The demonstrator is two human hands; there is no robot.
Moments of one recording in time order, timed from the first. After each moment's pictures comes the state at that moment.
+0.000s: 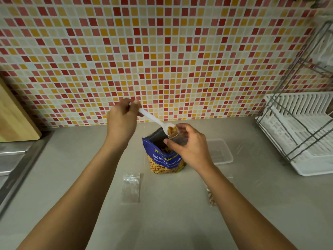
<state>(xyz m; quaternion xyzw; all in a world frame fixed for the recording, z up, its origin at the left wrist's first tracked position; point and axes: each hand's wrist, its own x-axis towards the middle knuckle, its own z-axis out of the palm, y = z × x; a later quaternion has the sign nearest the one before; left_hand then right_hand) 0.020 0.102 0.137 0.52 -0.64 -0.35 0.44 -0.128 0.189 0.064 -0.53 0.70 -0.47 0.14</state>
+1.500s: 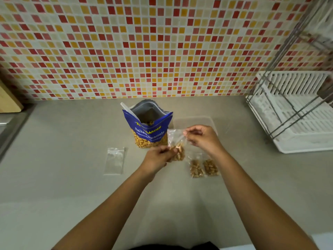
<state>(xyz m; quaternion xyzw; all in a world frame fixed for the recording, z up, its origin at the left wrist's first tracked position) -0.042 0.209 -0.021 0.47 -0.56 -0.66 0.19 -0.209 0.245 0.012 -0.38 0.71 -0.46 0.39</state>
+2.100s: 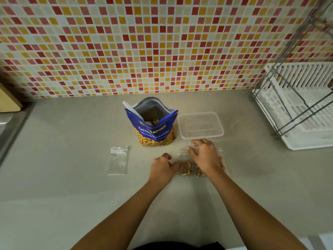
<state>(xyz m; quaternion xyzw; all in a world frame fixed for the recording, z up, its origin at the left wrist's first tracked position) -0.044 0.219 -0.067 0.56 -0.71 -0.42 0.07 -0.206 0.251 -0.079 -0.51 0.82 -0.22 0.09</state>
